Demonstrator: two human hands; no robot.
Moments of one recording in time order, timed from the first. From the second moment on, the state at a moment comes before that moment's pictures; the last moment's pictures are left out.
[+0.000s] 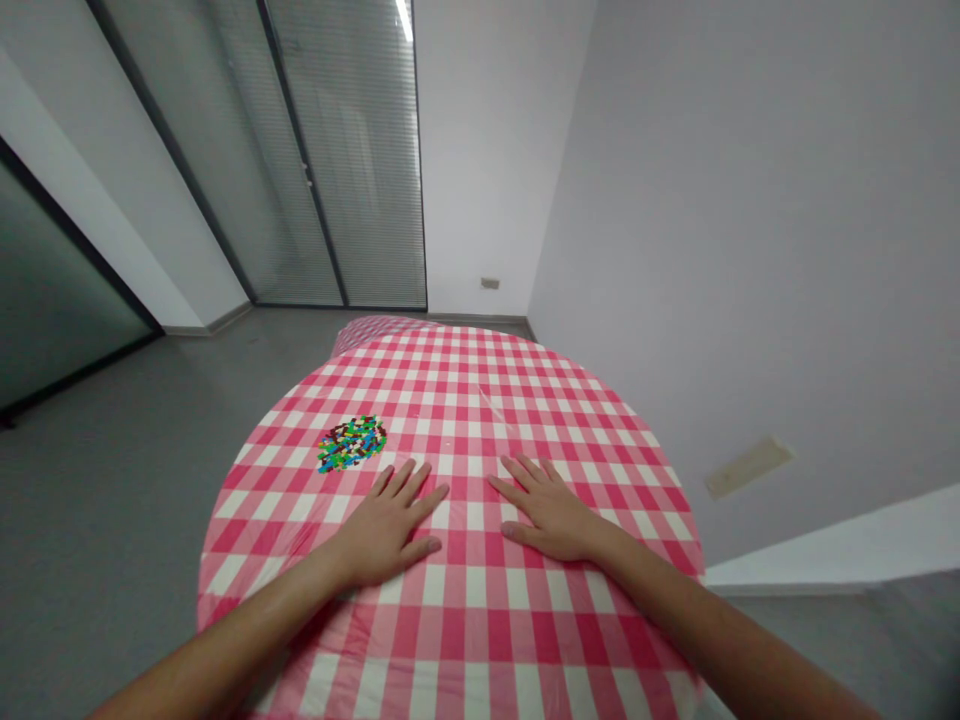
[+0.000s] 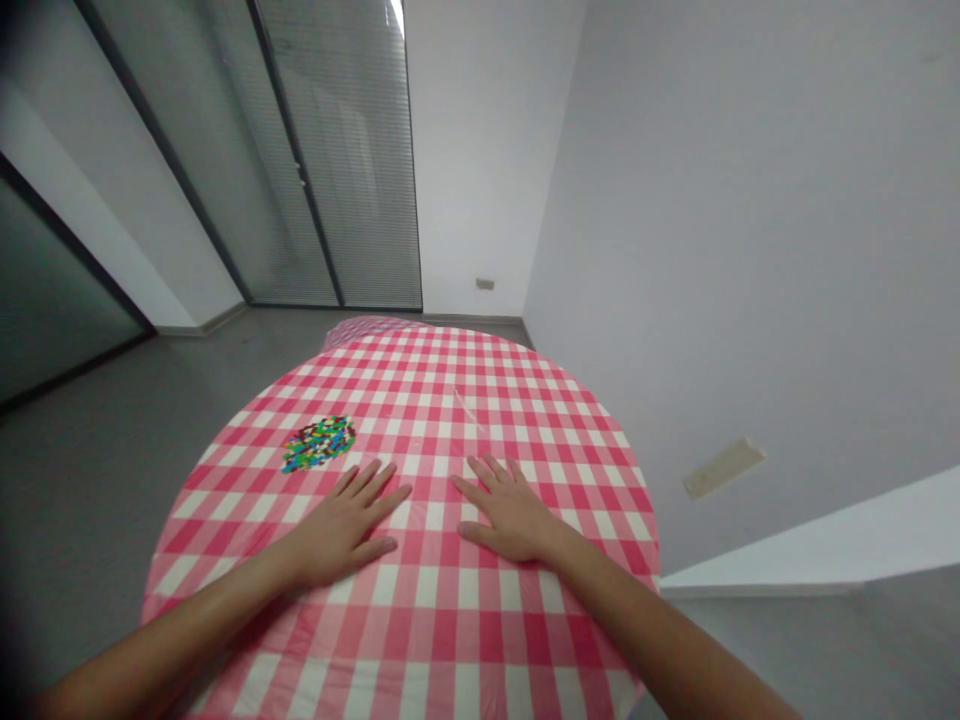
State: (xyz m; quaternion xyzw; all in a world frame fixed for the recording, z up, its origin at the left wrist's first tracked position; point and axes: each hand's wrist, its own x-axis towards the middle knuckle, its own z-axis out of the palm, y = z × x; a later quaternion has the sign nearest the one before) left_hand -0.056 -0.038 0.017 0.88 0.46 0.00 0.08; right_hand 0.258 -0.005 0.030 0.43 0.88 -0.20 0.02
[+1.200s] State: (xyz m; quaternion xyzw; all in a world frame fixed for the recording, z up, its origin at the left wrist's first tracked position) left_hand -0.153 0.078 0.013 0.82 0.56 0.10 0.10; right_hand 0.285 0.055 0.011 0.54 0.78 -0.17 -0.27
